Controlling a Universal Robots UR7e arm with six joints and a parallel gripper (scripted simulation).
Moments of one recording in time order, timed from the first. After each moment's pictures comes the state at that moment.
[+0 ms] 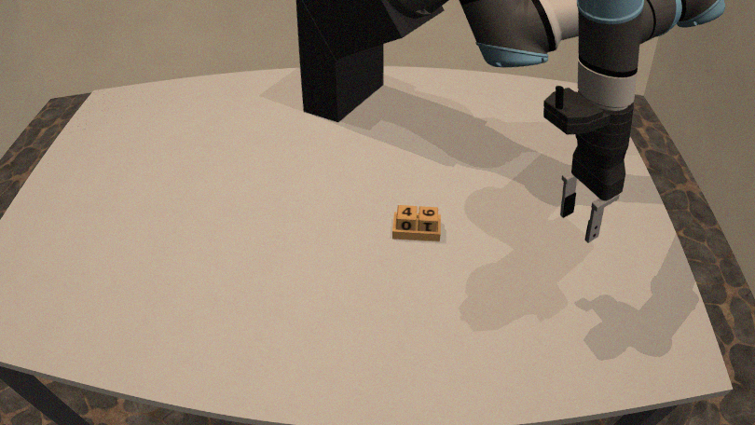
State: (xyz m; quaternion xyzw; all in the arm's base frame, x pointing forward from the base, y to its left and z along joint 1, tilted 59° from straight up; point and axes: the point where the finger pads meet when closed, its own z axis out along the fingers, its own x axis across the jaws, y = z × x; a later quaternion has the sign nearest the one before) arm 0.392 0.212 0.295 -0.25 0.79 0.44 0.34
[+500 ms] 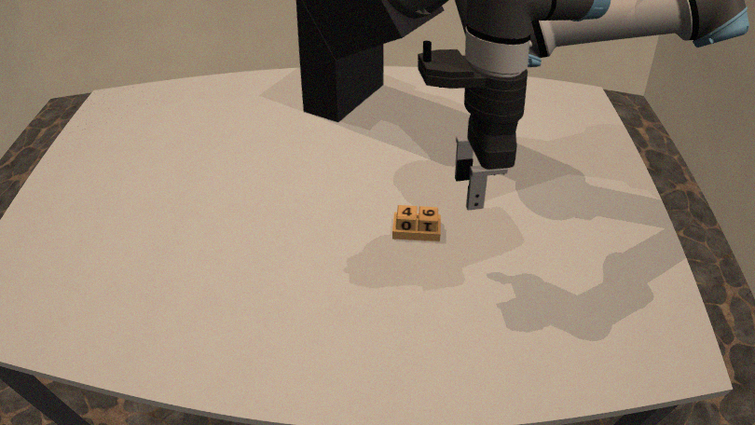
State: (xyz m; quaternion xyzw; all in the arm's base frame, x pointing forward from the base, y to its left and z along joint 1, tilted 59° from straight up) arm 0.384 0.130 0.156 -0.13 0.85 0.44 0.26
